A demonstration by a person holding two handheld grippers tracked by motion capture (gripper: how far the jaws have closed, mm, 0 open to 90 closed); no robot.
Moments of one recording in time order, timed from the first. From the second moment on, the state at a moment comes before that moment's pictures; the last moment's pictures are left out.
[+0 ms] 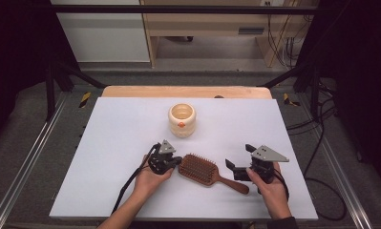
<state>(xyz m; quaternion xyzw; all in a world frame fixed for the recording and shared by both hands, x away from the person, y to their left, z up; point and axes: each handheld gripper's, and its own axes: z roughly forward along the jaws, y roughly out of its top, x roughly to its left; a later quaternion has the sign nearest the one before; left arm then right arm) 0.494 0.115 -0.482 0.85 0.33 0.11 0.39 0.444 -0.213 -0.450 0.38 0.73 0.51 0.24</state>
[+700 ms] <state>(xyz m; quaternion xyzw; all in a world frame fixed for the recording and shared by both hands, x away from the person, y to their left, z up) 0.456 0.208 -0.440 0.78 0.36 0.23 0.47 0.433 -0.205 -0.438 0.38 0.74 0.50 0.23</state>
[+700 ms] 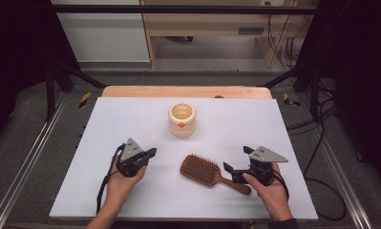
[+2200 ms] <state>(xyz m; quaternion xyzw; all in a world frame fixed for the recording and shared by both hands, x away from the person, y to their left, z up) 0.415 0.313 -0.448 0.65 0.46 0.34 0.50 0.425 -0.173 -0.438 0.32 0.89 0.28 0.13</state>
